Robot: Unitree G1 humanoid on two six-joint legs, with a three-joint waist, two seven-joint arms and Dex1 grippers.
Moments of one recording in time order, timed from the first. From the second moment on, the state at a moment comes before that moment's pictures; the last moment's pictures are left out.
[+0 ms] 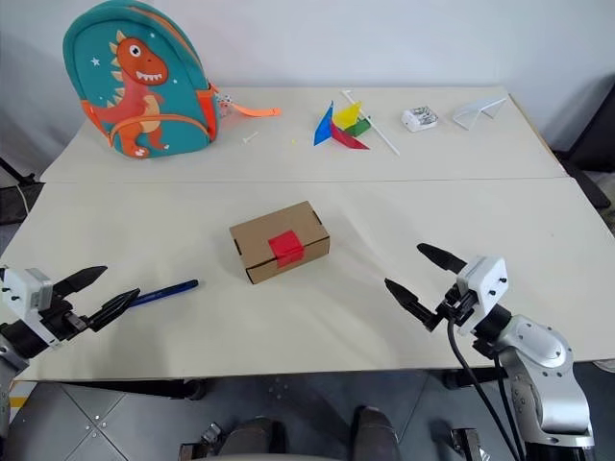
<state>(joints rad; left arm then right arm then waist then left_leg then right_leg) 0.05 0.72 0.54 0.17 -0.47 0.08 -0.92 0.02 -0.54 -0.24 -0.27 0.48 0.08 0.84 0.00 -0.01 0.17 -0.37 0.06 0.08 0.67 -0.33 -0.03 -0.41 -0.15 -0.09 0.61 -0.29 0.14</state>
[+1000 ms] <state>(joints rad) -0.98 0.56 0.03 1.01 -0.10 -0.14 -0.93 -0.22 -0.38 0.25 -0.18 0.24 0.34 0.66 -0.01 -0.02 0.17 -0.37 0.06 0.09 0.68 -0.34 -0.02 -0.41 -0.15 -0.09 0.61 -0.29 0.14</state>
